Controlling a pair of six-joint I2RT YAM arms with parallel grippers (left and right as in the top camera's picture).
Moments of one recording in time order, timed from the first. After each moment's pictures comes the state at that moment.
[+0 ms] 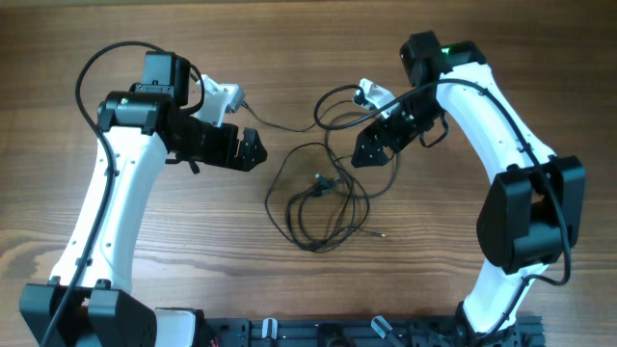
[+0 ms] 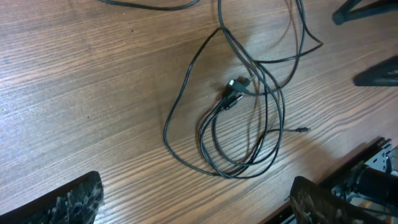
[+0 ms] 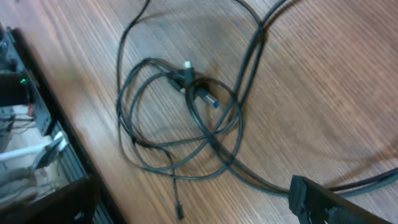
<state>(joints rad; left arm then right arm) -0.08 1.54 1.37 -1.17 0.45 0.15 0.23 1.98 1.63 -1.29 -0.56 -0.57</state>
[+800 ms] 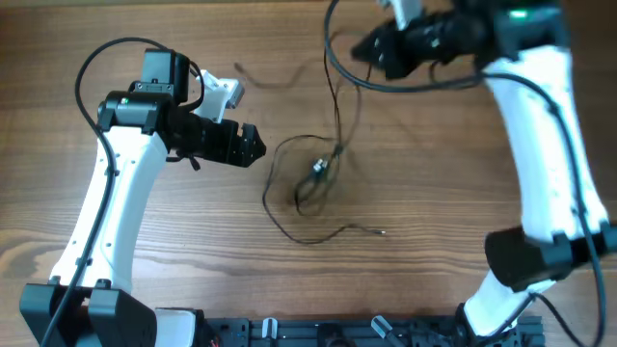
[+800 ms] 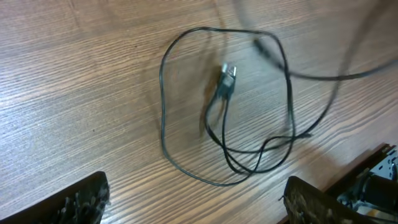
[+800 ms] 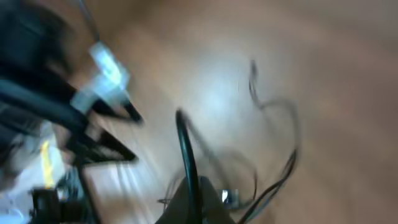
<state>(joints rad) -0.08 1.54 1.37 -1.13 0.45 0.15 0.25 1.88 2.29 -1.29 -0.70 -0.21</state>
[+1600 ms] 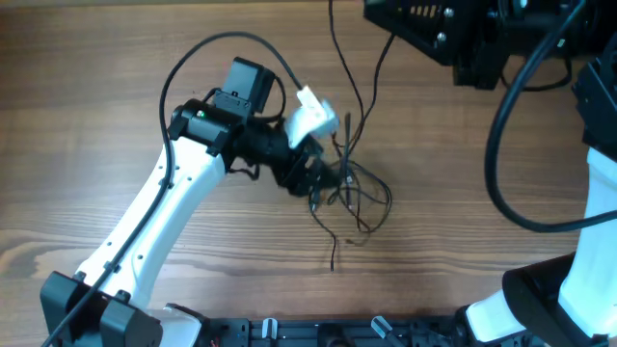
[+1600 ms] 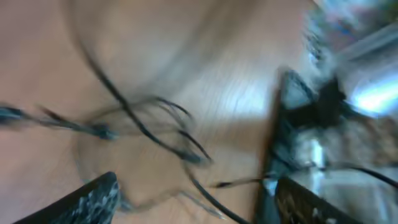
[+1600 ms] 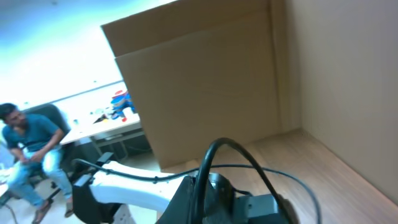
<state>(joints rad) -0.41 1.54 1.37 -0.97 0.77 0.41 0.25 1.72 2.60 -0.96 -1.21 0.18</state>
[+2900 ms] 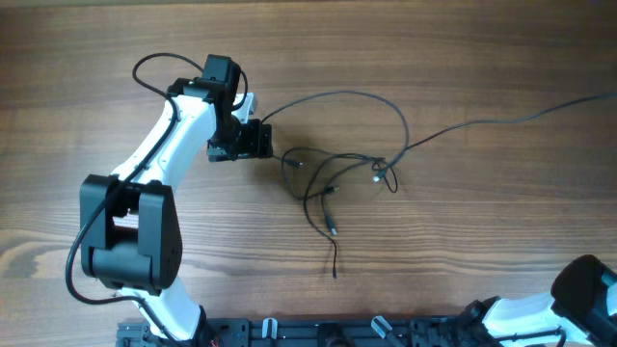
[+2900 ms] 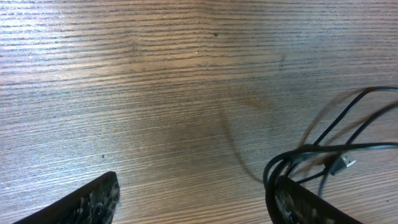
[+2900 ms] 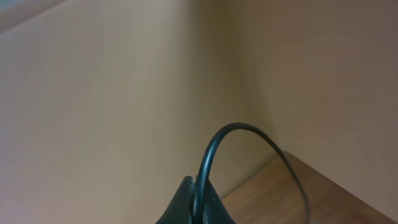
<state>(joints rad) -0.19 1.88 1.36 -0.96 0.22 -0.16 -0.75 1.70 2.59 -1.01 -0.33 0.41</state>
